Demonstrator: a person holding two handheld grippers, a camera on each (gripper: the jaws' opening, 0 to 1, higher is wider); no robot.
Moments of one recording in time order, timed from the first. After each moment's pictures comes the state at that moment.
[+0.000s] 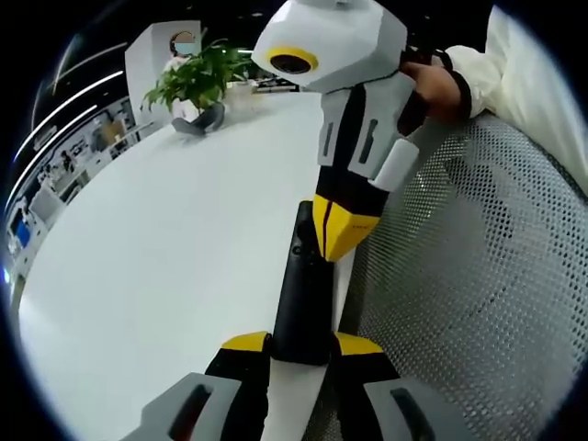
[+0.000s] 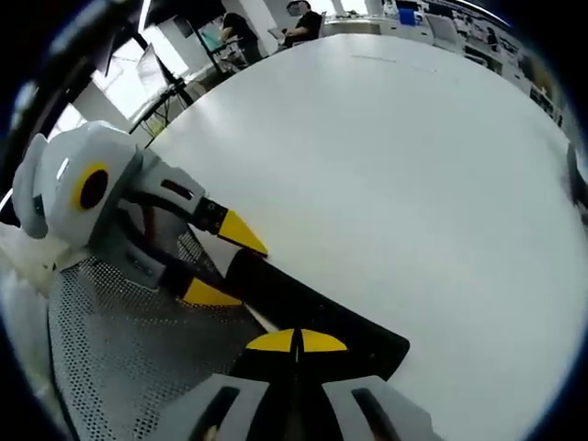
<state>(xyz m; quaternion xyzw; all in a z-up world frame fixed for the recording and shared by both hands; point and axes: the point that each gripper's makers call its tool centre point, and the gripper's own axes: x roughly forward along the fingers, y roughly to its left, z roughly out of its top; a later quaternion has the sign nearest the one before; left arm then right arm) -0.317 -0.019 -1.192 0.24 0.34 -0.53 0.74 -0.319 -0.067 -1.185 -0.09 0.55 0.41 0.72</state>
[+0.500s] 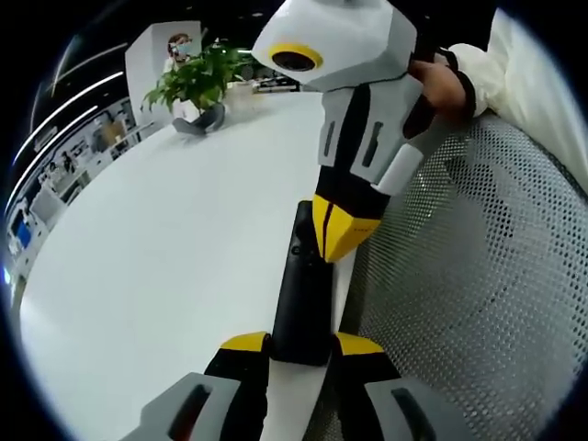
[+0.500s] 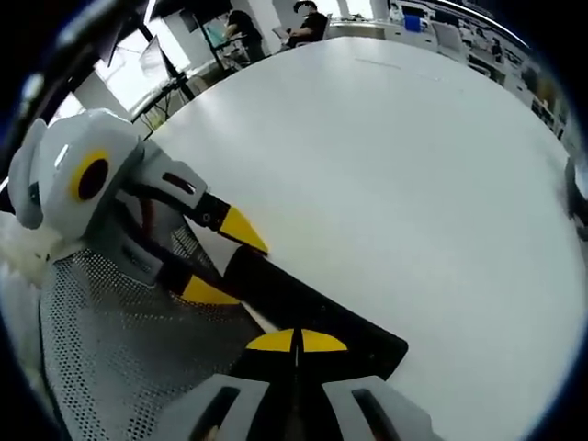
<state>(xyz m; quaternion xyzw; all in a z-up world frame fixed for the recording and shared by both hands) -0.318 -0.019 -1.191 0.25 0.34 -0.52 0.74 -0.320 -0.065 -1.185 -0.13 0.53 0.42 0.73</state>
